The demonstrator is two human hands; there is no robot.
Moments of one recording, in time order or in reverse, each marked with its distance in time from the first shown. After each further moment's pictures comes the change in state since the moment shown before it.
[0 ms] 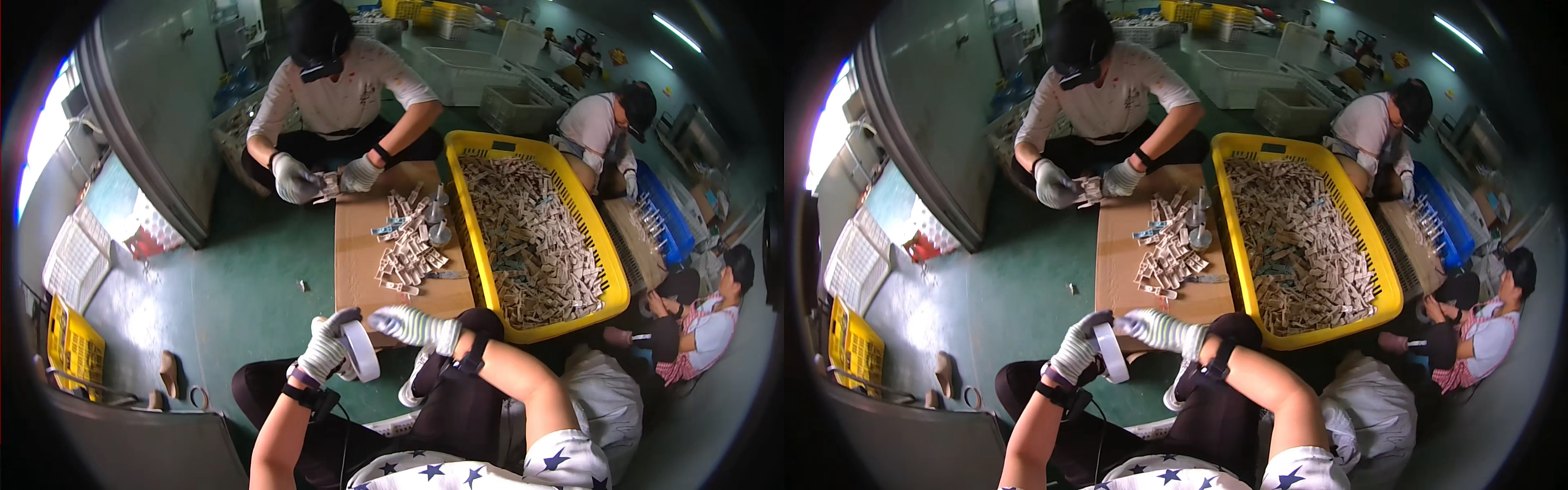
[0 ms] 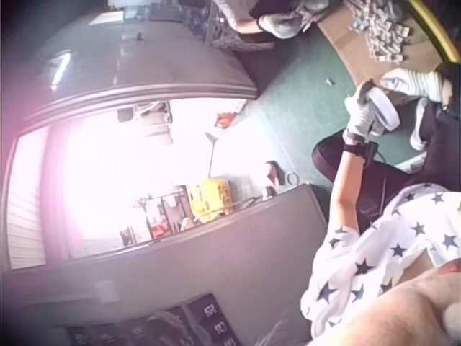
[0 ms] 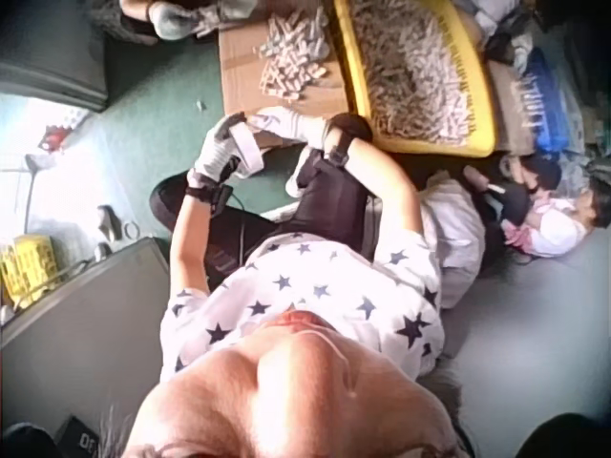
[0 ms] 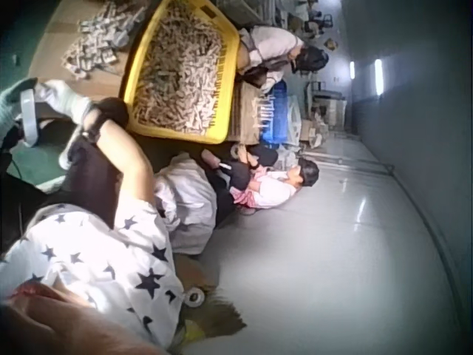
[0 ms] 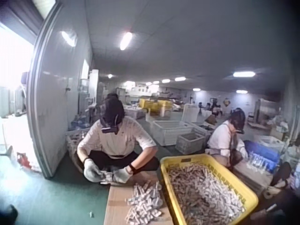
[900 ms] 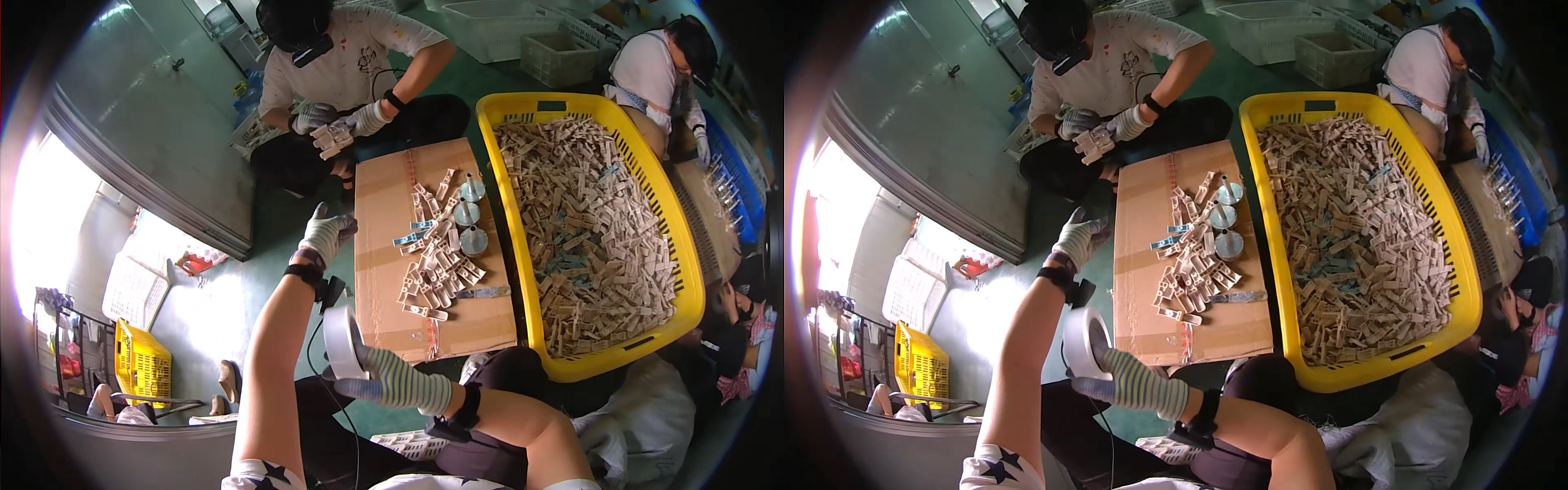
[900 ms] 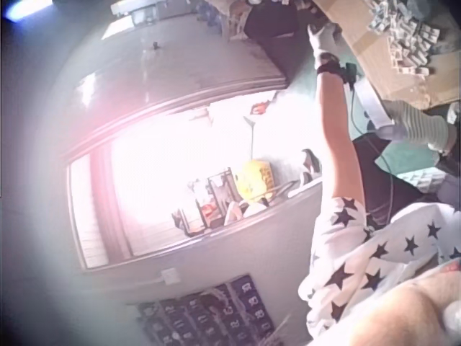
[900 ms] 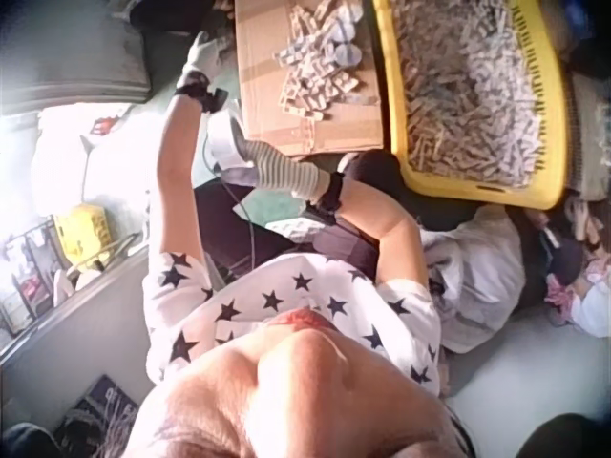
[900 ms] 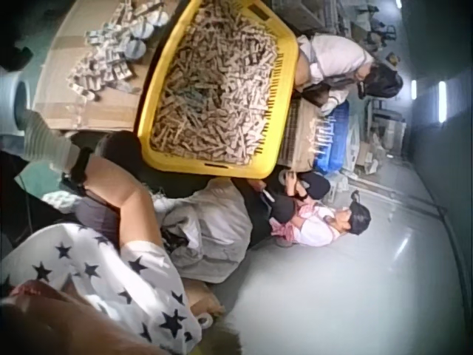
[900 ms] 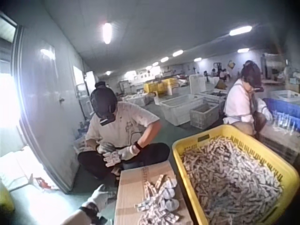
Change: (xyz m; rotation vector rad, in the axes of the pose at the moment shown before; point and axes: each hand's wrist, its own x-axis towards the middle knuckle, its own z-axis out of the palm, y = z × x) left_hand 0.298 0.097 0.010 -0.060 0.211 -0.156; right_hand 0.028 -0.040 -0.017 0.622 0.063 -0.118
